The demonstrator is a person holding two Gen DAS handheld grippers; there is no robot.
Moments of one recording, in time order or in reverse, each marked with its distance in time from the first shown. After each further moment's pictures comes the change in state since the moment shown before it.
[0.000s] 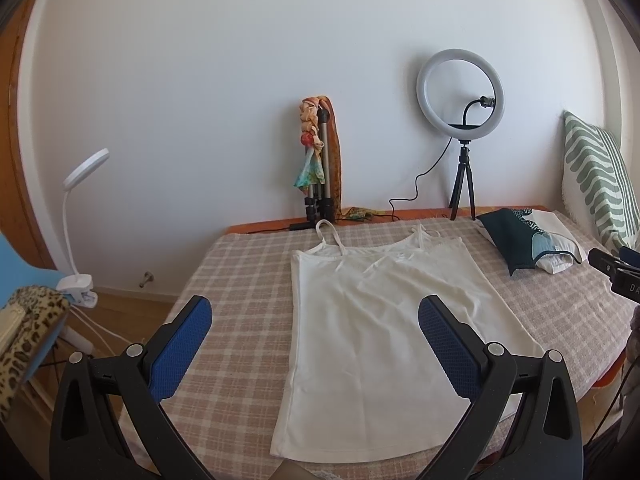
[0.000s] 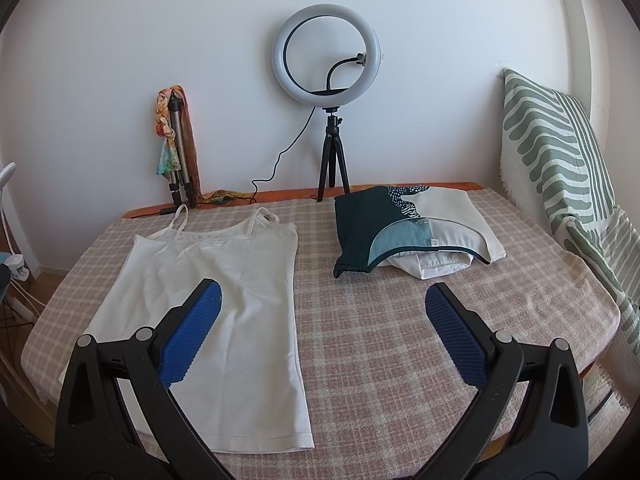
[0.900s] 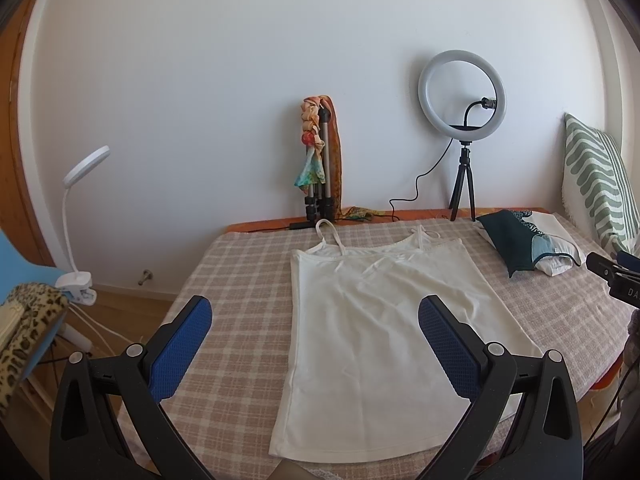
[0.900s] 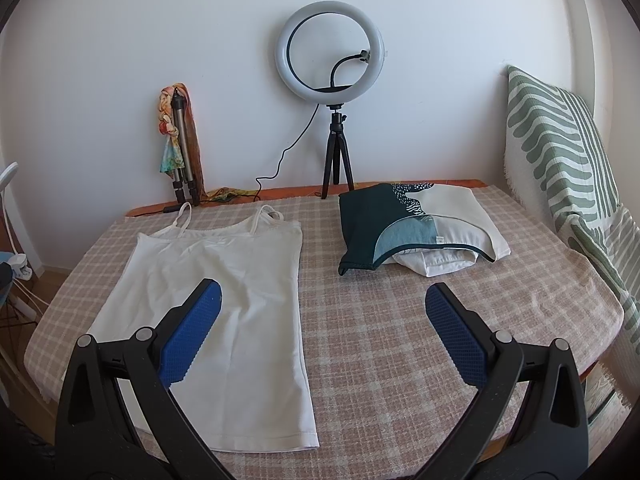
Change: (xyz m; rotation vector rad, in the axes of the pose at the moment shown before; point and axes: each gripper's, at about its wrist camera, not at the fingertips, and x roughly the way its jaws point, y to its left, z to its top) left arm -0.001 0.000 -0.001 -0.009 0.002 -0.003; right arm 0.002 0.003 0.000 -0.002 0.003 0.006
